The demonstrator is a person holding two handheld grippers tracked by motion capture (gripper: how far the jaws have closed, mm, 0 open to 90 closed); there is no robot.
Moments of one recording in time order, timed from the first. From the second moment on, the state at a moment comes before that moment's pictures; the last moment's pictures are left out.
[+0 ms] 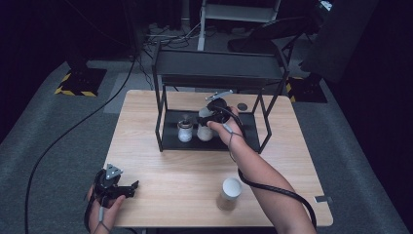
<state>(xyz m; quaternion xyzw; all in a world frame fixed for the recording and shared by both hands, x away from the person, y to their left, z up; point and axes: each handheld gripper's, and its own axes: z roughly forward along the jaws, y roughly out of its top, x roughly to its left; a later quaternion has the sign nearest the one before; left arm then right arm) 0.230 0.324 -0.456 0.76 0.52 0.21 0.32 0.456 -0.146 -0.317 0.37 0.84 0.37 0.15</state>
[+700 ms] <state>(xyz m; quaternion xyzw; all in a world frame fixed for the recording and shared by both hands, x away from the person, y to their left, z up) 0.230 0.324 -0.456 0.76 0.52 0.21 0.32 0.464 -0.151 -0.332 0.38 0.84 0.37 0.14</state>
